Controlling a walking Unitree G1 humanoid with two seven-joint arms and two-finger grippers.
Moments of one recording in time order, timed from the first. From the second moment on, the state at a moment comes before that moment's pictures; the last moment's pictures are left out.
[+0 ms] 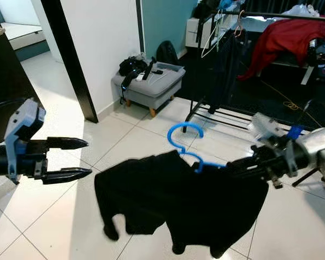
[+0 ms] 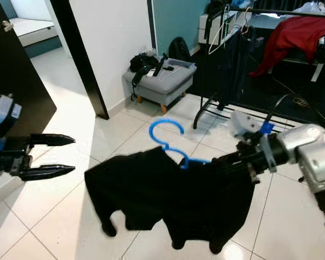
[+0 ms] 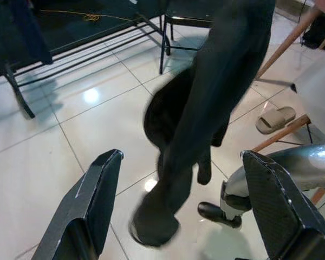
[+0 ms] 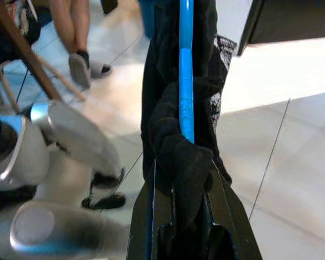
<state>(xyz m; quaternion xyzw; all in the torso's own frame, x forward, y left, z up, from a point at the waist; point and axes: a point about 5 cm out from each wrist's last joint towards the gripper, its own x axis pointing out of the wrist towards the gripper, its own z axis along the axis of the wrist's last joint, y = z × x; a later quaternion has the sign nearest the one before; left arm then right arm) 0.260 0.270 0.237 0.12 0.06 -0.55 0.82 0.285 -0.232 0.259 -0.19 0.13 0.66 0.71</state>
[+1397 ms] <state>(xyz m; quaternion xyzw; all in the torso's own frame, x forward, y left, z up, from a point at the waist) 0.287 0.245 0.190 0.06 0.05 -0.53 0.85 0.282 -0.241 0.293 -0.19 0.07 0.66 0.73</state>
